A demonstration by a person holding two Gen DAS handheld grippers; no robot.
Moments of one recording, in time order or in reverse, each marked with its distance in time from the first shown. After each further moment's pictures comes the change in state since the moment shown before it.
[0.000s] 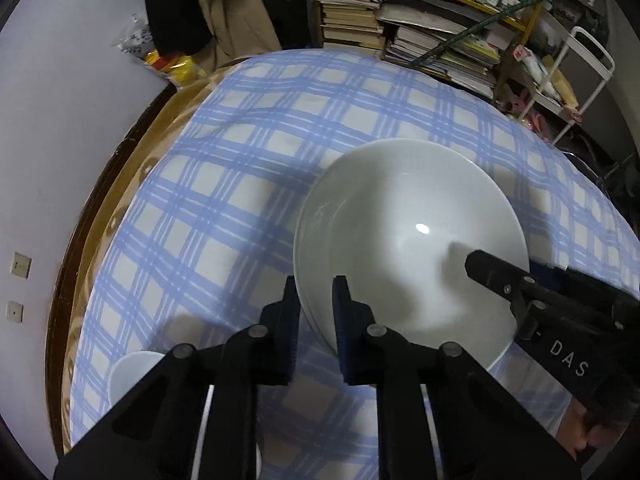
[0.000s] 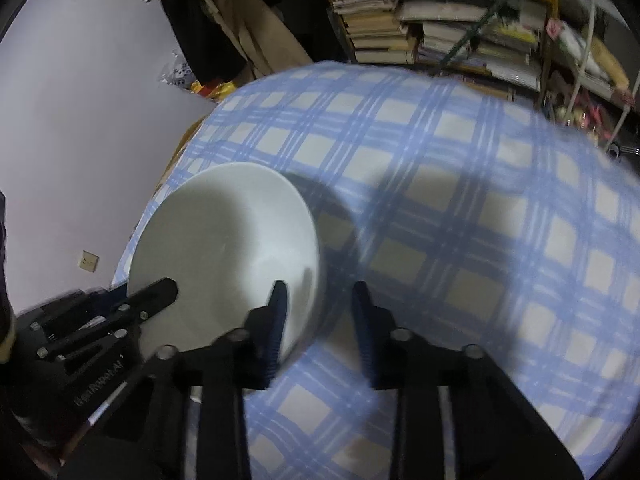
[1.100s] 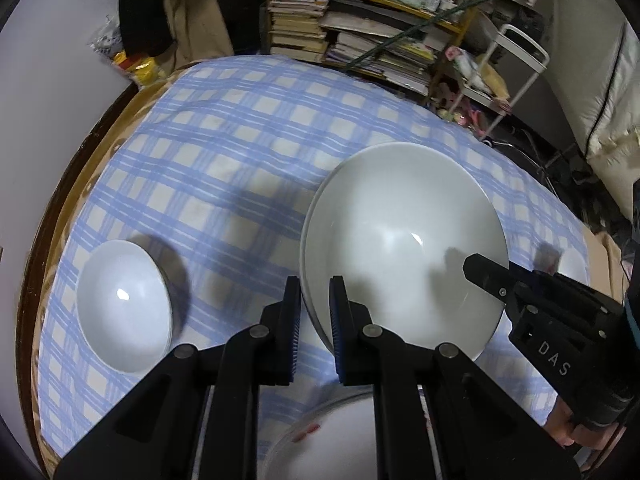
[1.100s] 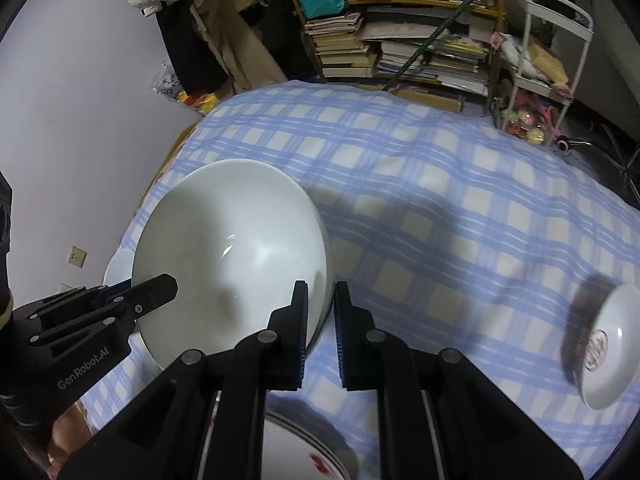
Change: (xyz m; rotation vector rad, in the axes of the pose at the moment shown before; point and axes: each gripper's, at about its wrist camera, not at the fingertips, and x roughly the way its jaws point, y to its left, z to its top) left arm -0.089 -0.051 -0.064 0.038 -0.021 -0.185; right arm -0.117 -0.017 -0.069 -0.005 -0.056 -0.130
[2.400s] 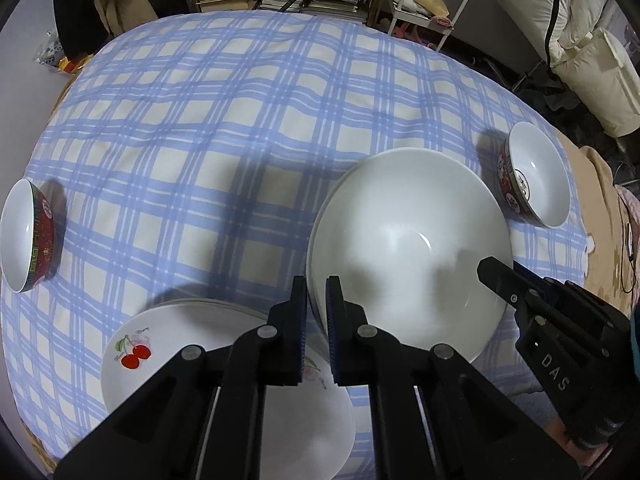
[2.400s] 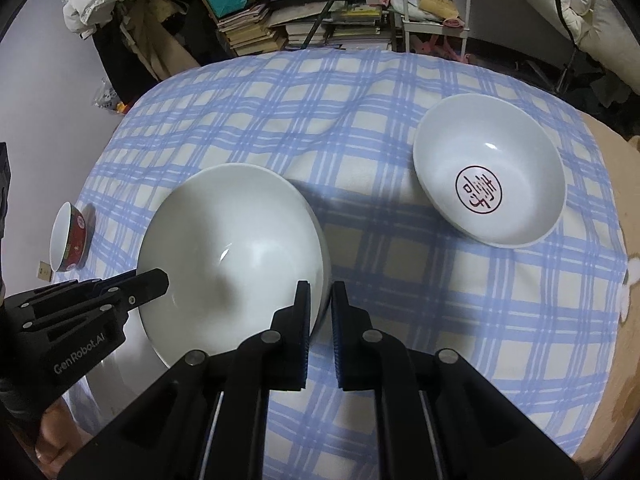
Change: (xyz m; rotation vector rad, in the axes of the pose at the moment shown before) left arm 0.037 -0.128 -0.082 0.139 0.135 -0.040; right arm -0.045 -0.121 -0.126 0.178 -0.003 -0.127
